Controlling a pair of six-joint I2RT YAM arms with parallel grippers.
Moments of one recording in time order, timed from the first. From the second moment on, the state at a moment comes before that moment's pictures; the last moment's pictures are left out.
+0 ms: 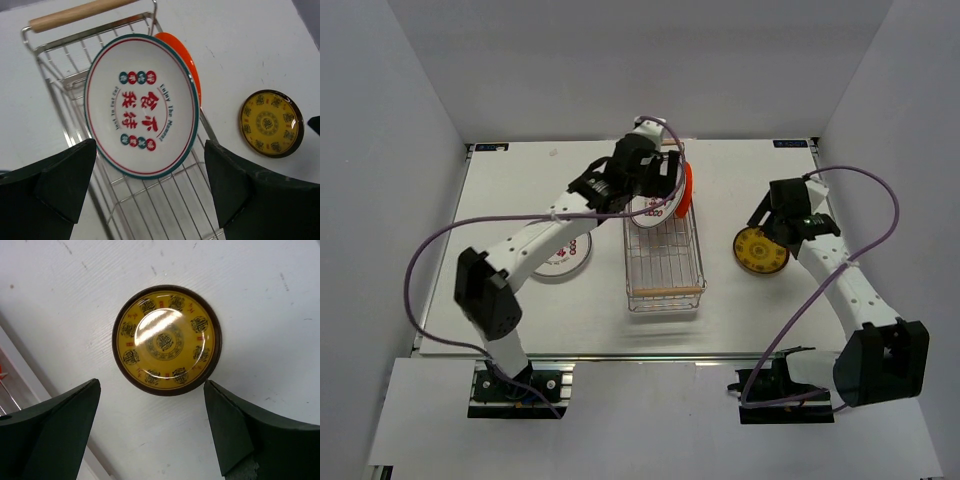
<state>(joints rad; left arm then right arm) -0.74 1.68 1.62 -0.43 -0.27 -0.28 0.22 1.26 1.01 -0.64 0.38 0.64</state>
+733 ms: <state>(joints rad) -0.76 2.10 1.98 -0.49 -0.21 -0.27 0.12 1.19 0.98 -0.67 0.38 0.59</state>
